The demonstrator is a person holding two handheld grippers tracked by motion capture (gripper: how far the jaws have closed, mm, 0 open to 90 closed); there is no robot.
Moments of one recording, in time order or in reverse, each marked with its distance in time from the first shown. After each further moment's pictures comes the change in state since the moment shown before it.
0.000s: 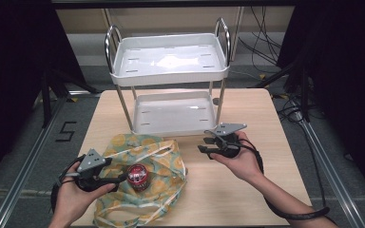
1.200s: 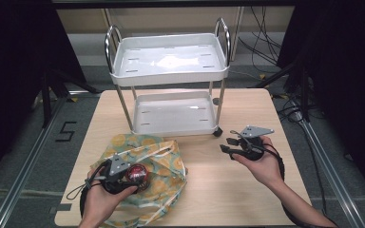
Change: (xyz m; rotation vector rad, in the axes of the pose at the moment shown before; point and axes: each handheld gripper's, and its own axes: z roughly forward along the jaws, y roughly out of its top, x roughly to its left) left arm -0.030 -0.001 0.049 0.112 0.084 0.071; right arm -0.034 -0.042 -0.035 -0.019 -0.102 0.133
